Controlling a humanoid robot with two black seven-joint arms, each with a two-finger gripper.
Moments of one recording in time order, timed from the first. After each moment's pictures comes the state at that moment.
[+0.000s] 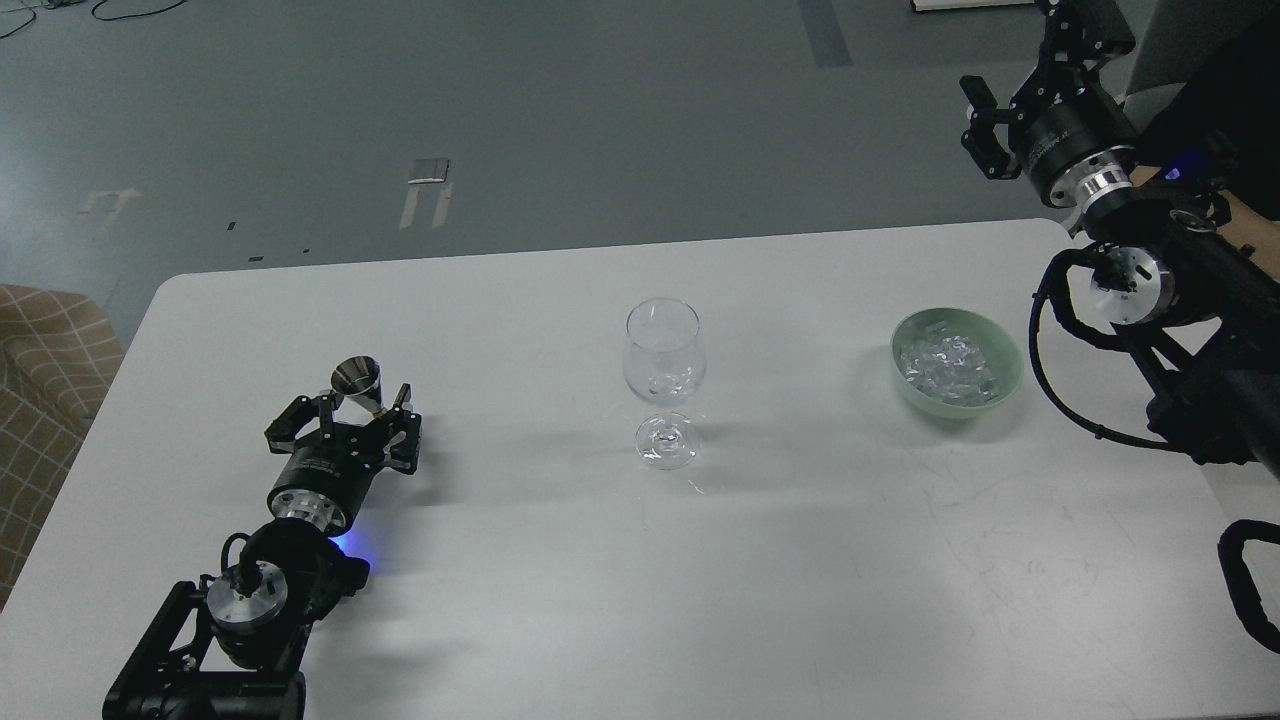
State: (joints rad) left arm -0.14 0.04 -1.54 -0.96 -0.11 -0.25 0.11; right arm 0.82 -0.32 0.94 0.73 -0.44 0.15 0.31
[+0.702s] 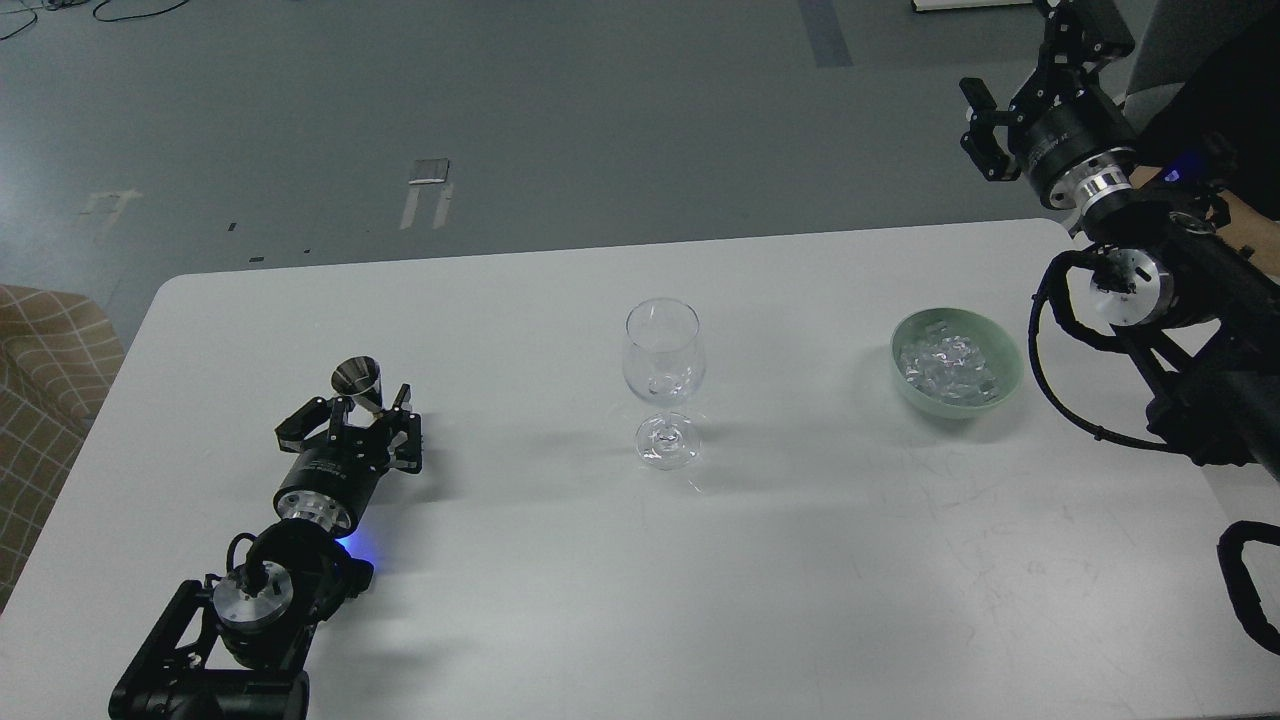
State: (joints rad) left arm -0.15 0.04 -1.53 -0.93 -0.11 -0.26 0.11; right arm 0.82 -0.32 0.94 0.73 -0.44 0.15 0.31
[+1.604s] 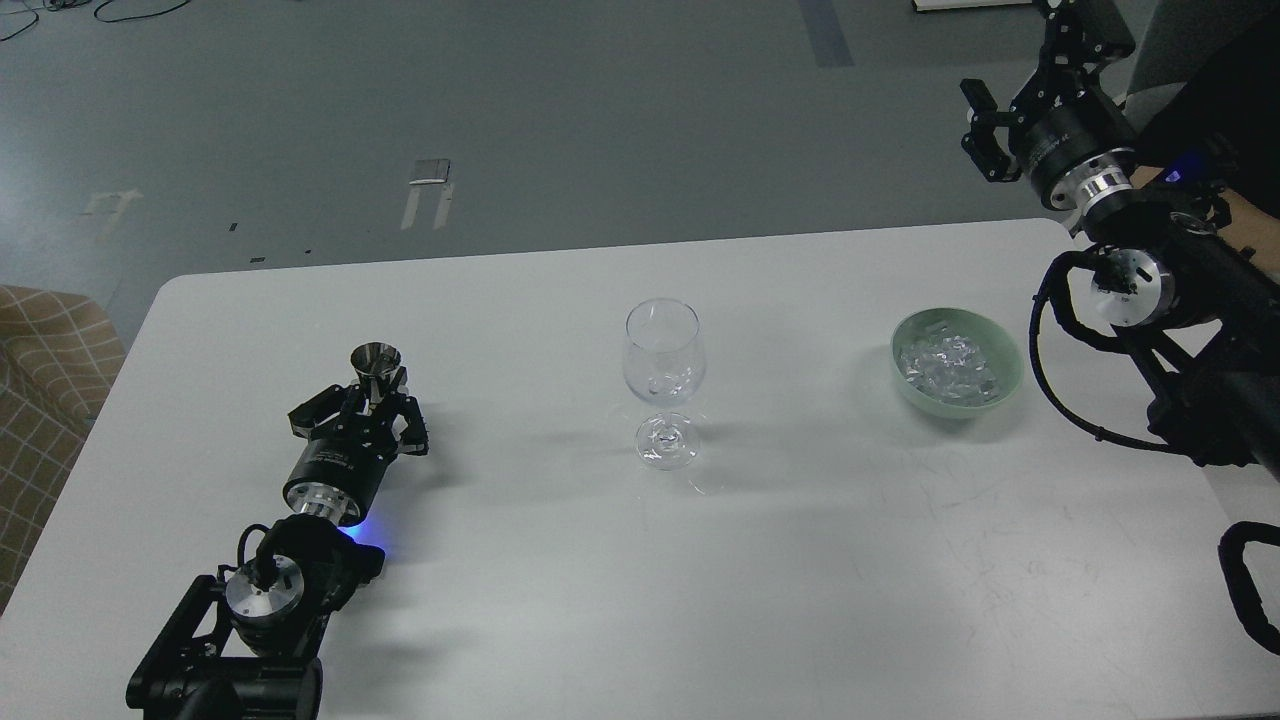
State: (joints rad) left arm -0.19 0.02 -1.53 -0.86 -0.11 -0.34 0.11; right arm 0.82 -0.32 0.94 0.73 -0.44 0.15 0.30
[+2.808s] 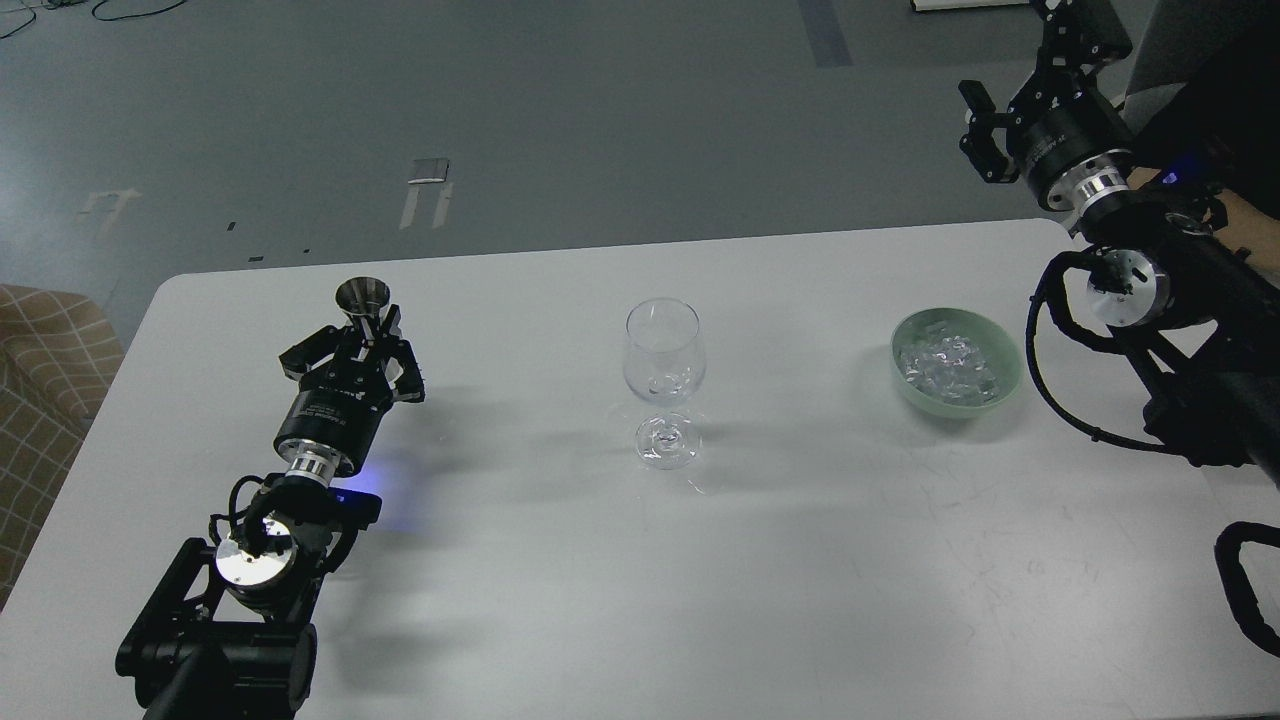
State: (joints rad) left arm -0.25 0.04 -1.53 -0.94 -0.11 -0.42 0.13; right arm 0.82 -0.31 0.94 0.73 -0.44 0.13 0.30
